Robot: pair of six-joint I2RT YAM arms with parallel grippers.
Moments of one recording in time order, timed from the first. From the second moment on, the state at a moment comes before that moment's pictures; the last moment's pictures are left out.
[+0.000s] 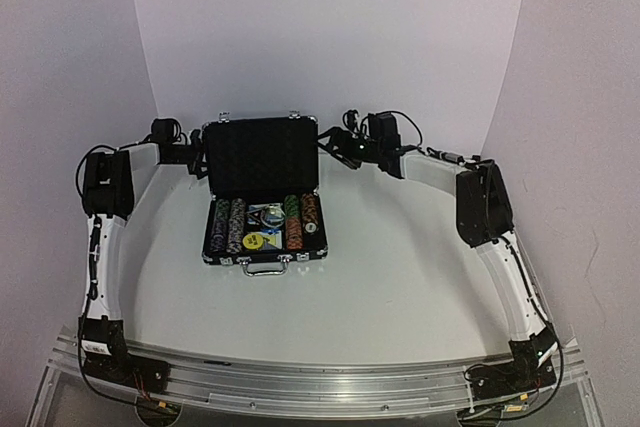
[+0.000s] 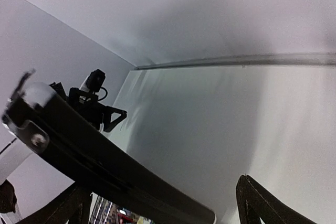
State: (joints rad) left arm 0.03 2.57 2.12 -0.21 1.03 -0.77; right arm 0.48 2.58 2.21 0.05 -0.48 0.69
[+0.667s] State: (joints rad) left arm -0.05 1.97 1.35 -0.28 0.83 -0.35; right arm 0.49 1.45 0.84 -0.02 -0.21 0.66
